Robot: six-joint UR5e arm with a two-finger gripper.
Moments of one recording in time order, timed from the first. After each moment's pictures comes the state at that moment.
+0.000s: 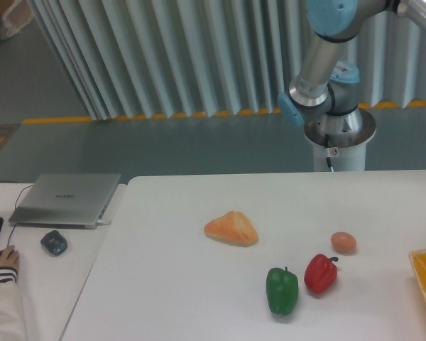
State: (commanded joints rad) arm 2.77 -2.07 -1.41 -0.99 1.51 1.57
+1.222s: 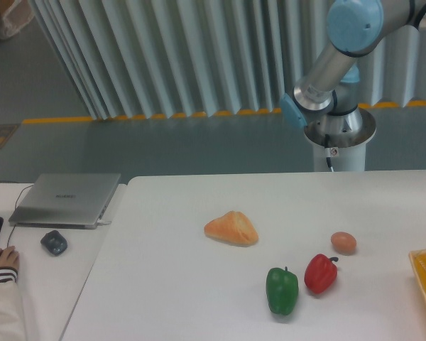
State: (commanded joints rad) arm 2.83 -2.18 -1.33 -0.96 1.52 1.57
